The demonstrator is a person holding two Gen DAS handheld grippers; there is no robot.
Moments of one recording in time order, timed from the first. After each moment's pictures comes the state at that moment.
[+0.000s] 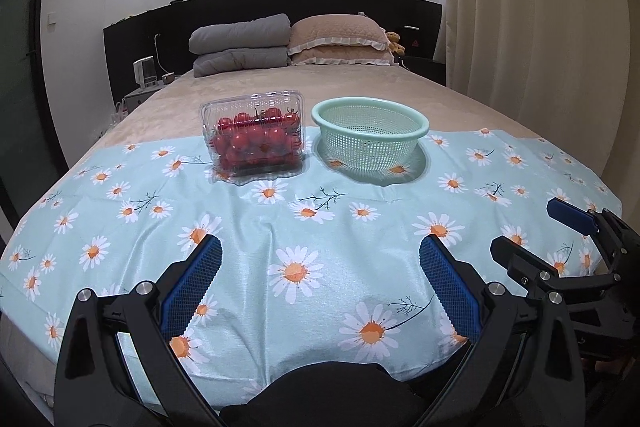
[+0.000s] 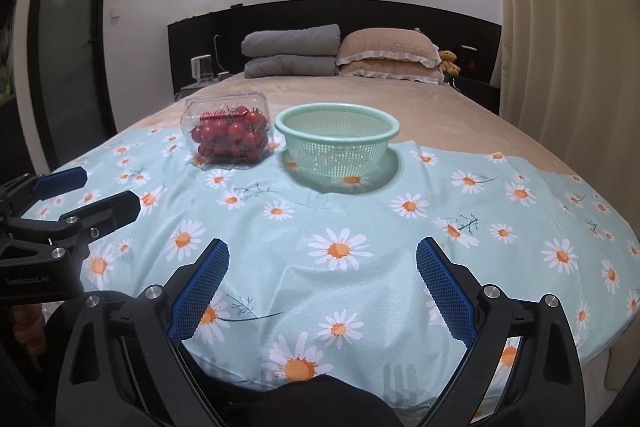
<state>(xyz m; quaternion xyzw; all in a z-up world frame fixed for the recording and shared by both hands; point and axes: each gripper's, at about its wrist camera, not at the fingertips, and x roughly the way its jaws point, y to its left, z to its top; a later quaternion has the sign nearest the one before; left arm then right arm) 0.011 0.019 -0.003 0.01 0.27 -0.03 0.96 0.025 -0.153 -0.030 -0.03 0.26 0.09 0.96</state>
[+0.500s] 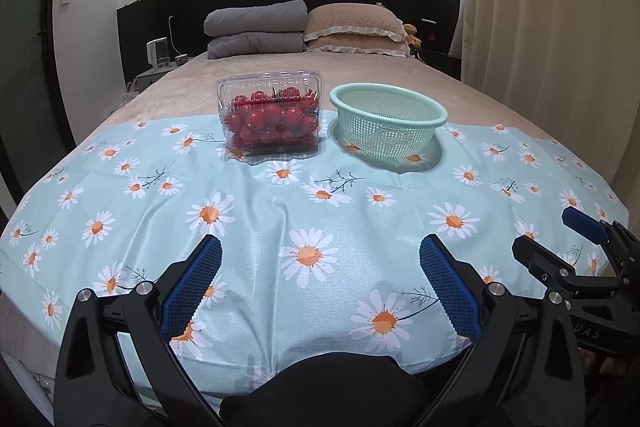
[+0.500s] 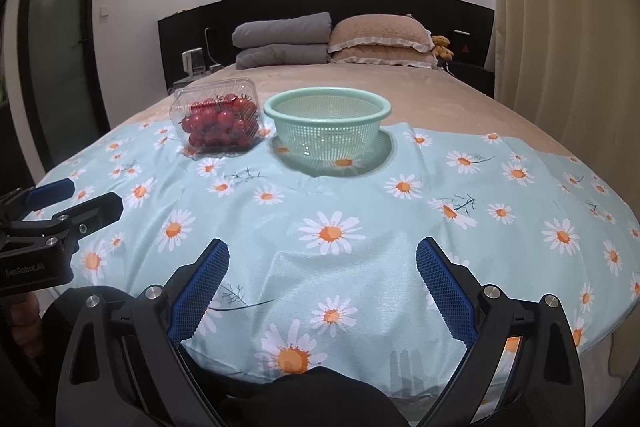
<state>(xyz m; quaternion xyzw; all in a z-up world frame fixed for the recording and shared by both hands) 0.012 0.028 -0.014 -0.01 0.29 -0.01 0.96 0.027 -0.161 -0.039 -0.02 0.27 0.08 0.96</state>
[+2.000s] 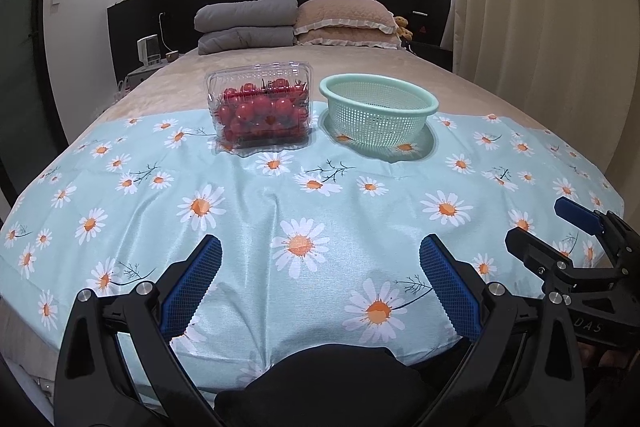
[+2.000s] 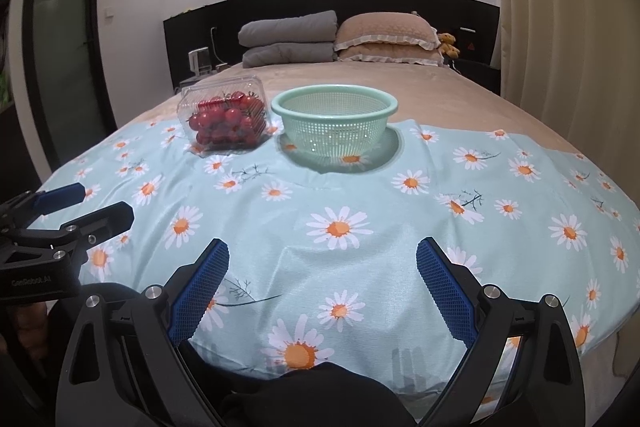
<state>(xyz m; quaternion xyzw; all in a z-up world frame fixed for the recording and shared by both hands) 0.012 0.023 -0.020 0.00 0.30 -0.03 0.95 0.026 -0.161 -0.041 -0.02 0.28 0.10 0.96</state>
